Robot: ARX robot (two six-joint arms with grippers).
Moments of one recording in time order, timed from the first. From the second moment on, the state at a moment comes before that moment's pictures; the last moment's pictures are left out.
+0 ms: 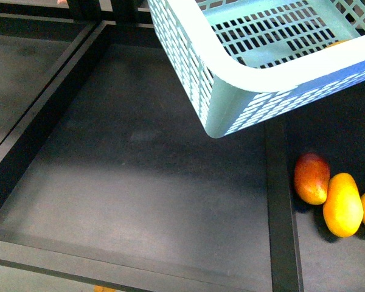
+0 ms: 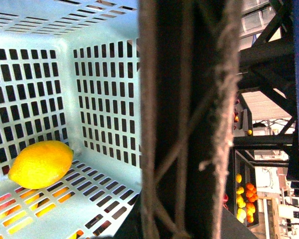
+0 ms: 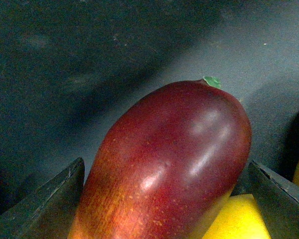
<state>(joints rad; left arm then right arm) -0.72 2.10 2.07 -0.33 0.07 -1.10 -0.68 2.46 0.93 0.55 0.03 0.16</state>
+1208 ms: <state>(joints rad) -0.72 2.10 2.07 -0.33 0.07 -1.10 -0.65 1.12 0.58 0.25 -0.40 0.01</state>
